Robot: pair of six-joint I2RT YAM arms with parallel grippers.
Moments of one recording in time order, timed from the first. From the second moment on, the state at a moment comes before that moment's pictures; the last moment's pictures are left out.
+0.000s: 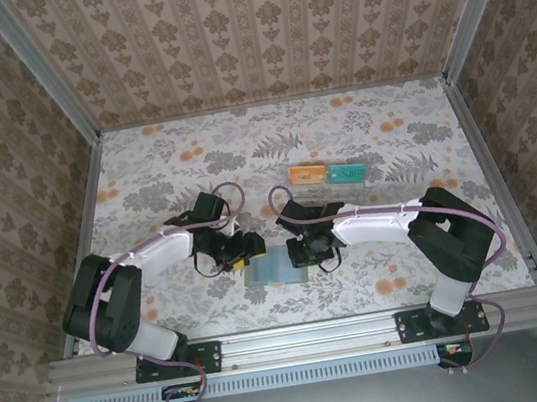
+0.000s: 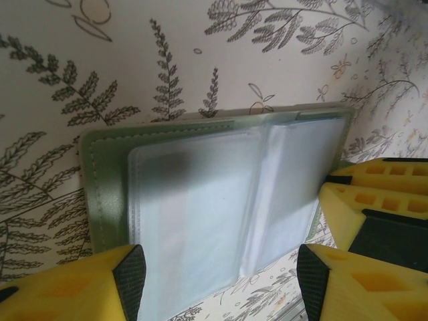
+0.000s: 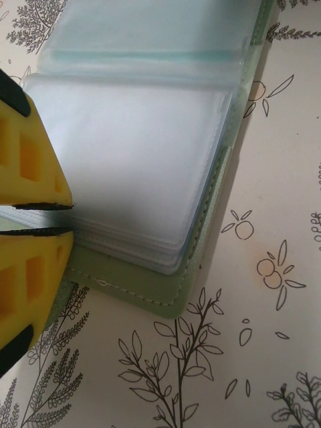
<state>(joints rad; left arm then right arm) -0.53 1.50 0.74 -0.49 0.59 -0.59 0.86 1.71 0.97 -0.51 -0.09 0.79</state>
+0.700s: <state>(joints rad) -0.56 1.54 0.74 -0.49 0.58 -0.58 0.87 1.71 0.97 -0.50 -0.09 0.79</state>
